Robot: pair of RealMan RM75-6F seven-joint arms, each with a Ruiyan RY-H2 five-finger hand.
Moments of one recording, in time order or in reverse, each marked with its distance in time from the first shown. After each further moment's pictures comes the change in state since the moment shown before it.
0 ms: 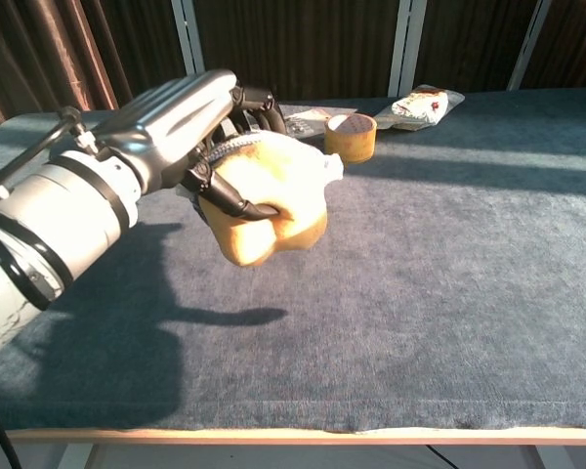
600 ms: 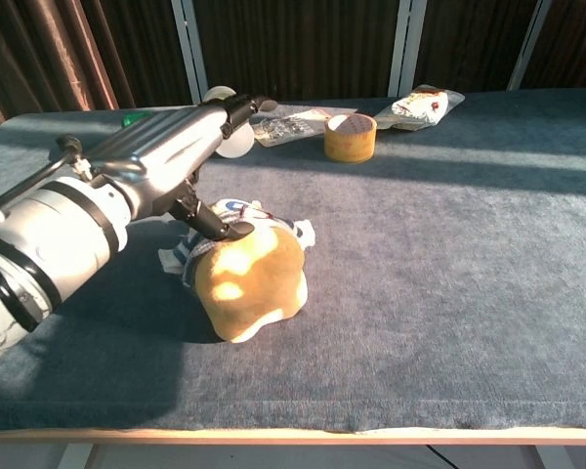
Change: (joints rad) left arm 0.013 0.031 0.024 -0.034 -0.079 0.019 0.096; right arm 0.002 0.015 0.018 -0.038 0.031 -0.055 -0.022
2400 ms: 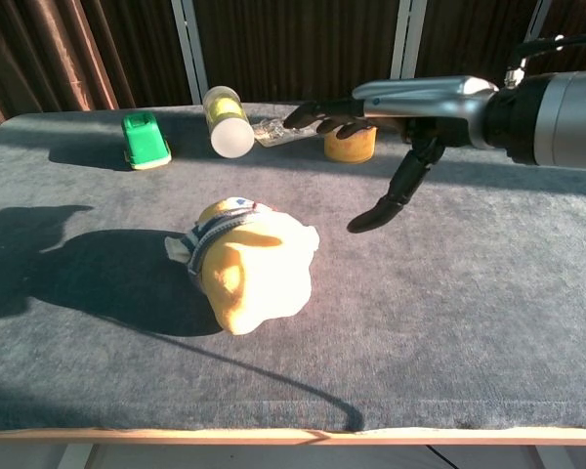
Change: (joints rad) left arm 0.543 0.704 0.277 0.099 0.423 0.300 -0.775; right arm 0.695 -0.287 0.288 -0.179 0.391 -0.783 -0.021
